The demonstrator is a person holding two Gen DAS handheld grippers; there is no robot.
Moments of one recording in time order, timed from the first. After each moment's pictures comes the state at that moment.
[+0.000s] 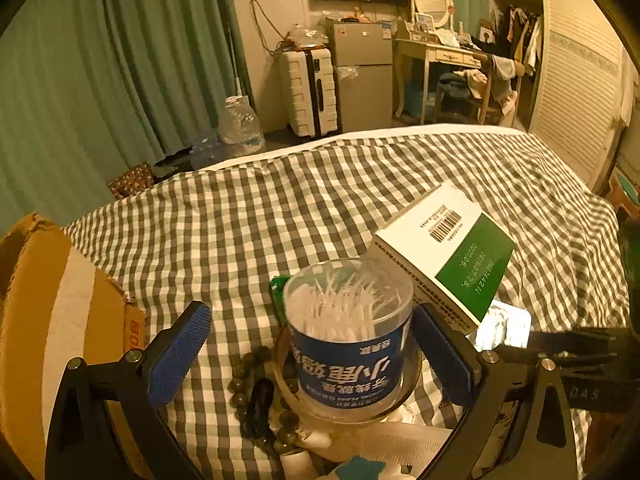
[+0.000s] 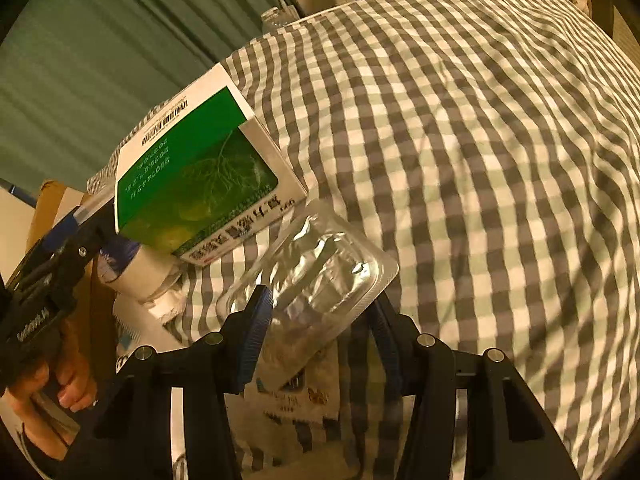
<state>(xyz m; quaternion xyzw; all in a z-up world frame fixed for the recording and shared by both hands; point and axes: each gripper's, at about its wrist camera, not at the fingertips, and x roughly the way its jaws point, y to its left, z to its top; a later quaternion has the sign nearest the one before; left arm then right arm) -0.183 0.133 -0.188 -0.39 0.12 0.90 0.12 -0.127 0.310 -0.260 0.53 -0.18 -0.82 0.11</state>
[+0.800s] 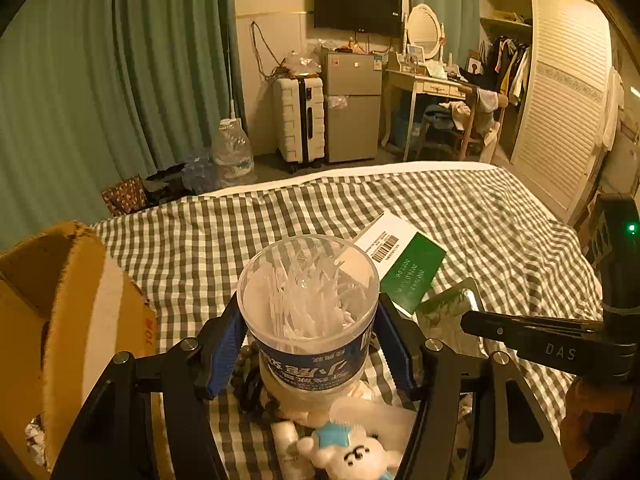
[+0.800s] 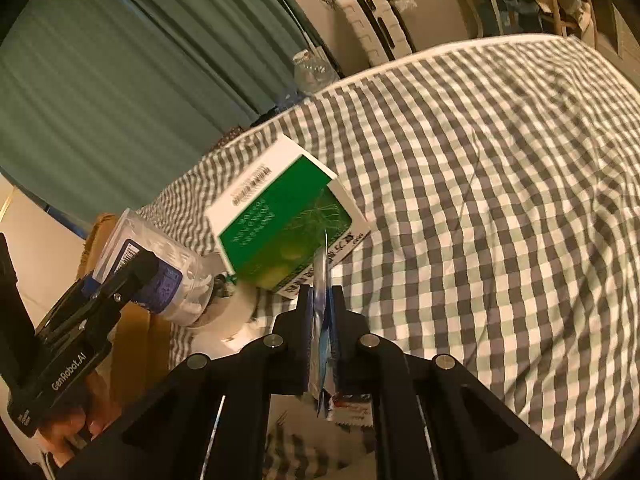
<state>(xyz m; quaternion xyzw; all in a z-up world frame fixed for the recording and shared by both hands) -0.140 0.117 -0.135 -0.35 0.07 0.92 0.14 -0.086 0.311 -0.197 0.46 -0.22 -0.85 0.14</state>
